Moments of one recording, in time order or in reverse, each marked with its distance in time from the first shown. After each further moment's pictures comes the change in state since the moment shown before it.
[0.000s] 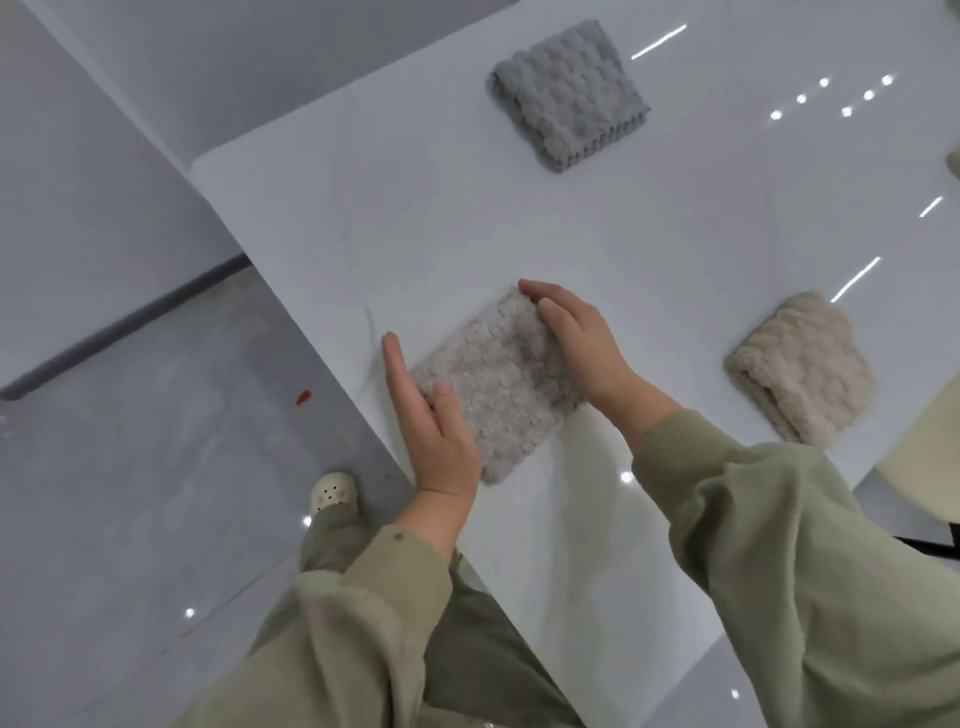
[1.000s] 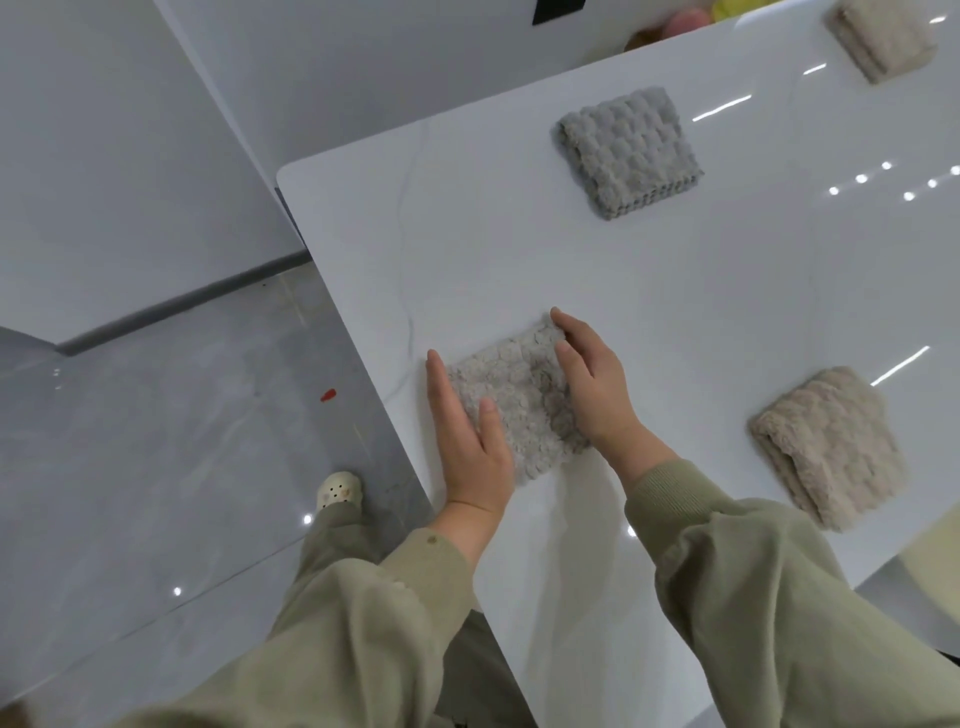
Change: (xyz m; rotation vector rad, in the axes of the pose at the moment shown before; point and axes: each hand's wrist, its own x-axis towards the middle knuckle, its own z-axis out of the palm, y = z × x) left_hand -0.008 0.004 0.013 0.114 0.026 -0.049; right_hand 0.000 0.003 0.013 -0.042 0.042 -0.073
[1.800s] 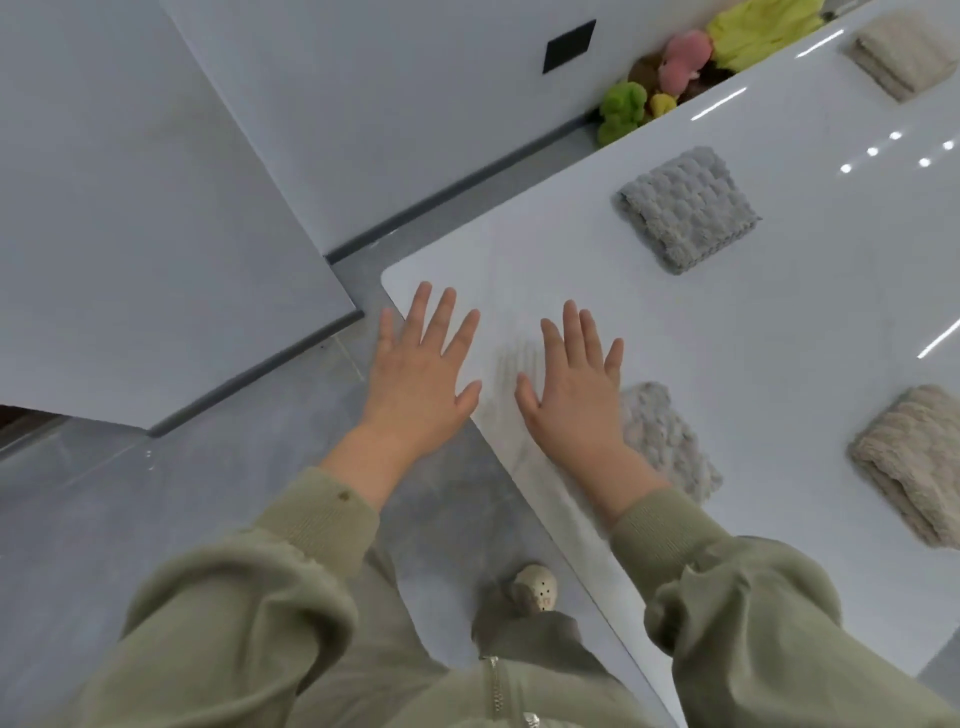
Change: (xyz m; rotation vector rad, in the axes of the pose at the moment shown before) left_hand 0.183 0.083 -0.160 1.481 -0.532 0.583; right_hand 0.024 -0.118 0.113 -0.891 0.122 -0.108
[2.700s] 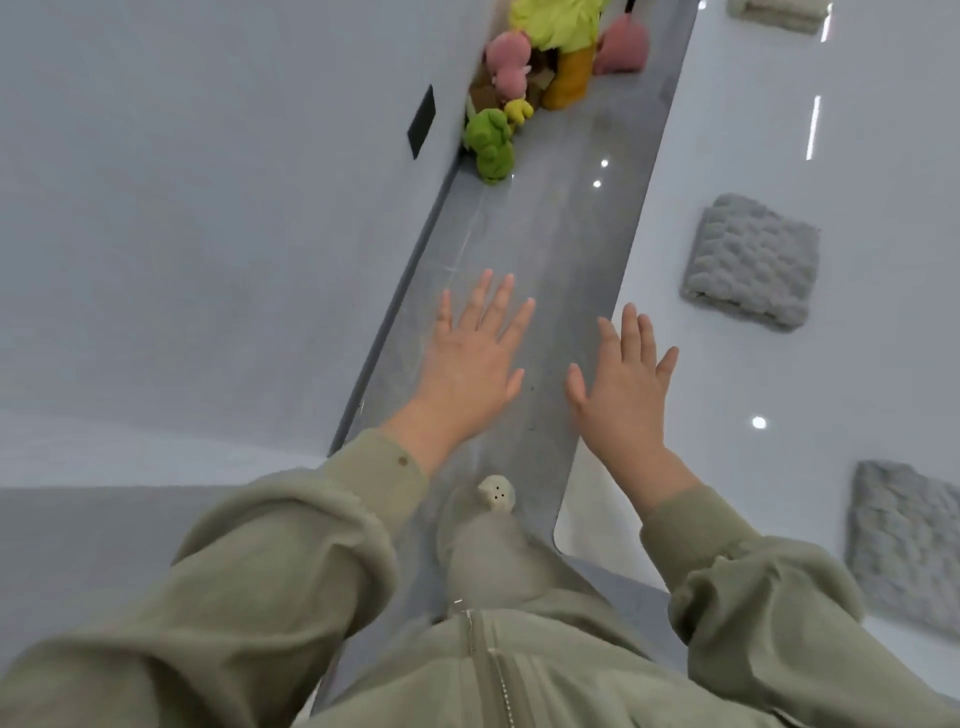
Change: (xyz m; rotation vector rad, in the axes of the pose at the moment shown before) left_hand 0.331 -0.166 -0.071 0.175 0.058 0.744; right_hand 0.275 -0.098 0.007 0.170 0.197 0.806
